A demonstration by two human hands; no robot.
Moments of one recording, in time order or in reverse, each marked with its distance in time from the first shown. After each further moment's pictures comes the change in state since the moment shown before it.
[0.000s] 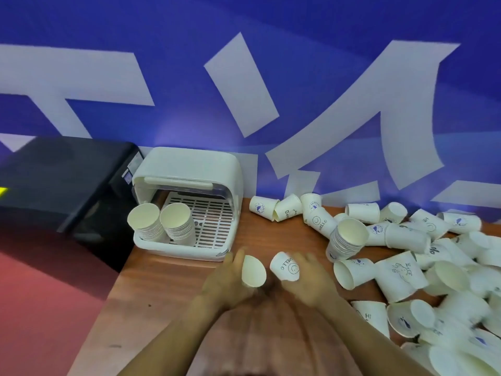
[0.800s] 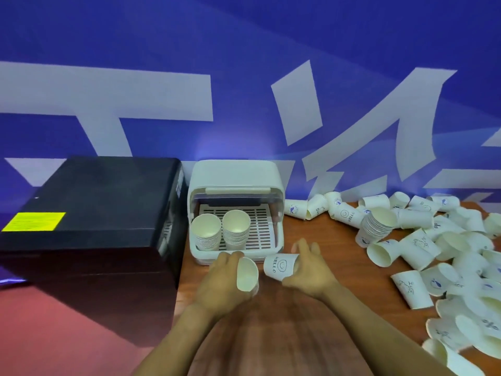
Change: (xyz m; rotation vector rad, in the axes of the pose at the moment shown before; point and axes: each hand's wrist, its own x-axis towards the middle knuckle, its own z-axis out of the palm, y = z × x) left_hand -0.072 -0.157 -0.113 -0.029 0.071 0.223; right_hand -0.035 -0.192 0.066 0.126 0.166 0.104
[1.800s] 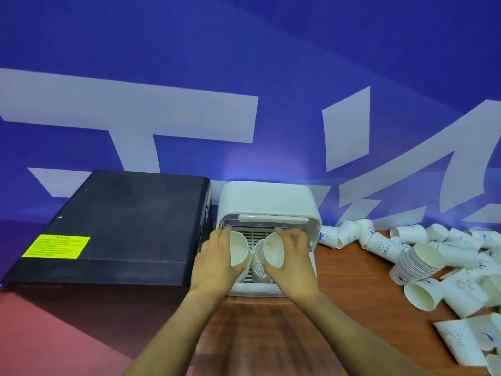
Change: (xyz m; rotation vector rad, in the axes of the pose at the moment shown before) left_hand 0.074 -0.069 -0.075 0.103 0.262 -0.129; right_hand 0.078 -0.106 0.051 0.038 0.370 -0.258
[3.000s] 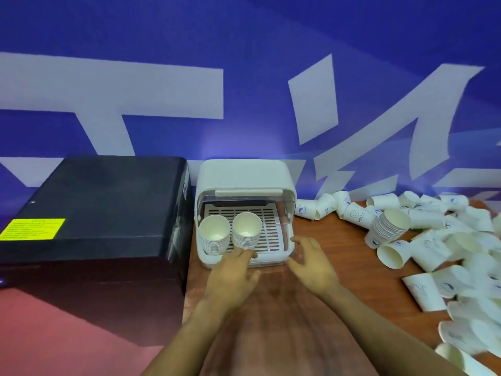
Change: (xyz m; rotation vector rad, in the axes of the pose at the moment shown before) left_hand -0.060 0.045 0.049 -0.059 -0.212 0.181; right_hand -0.053 0.079 -0.047 0.008 -0.221 0.233
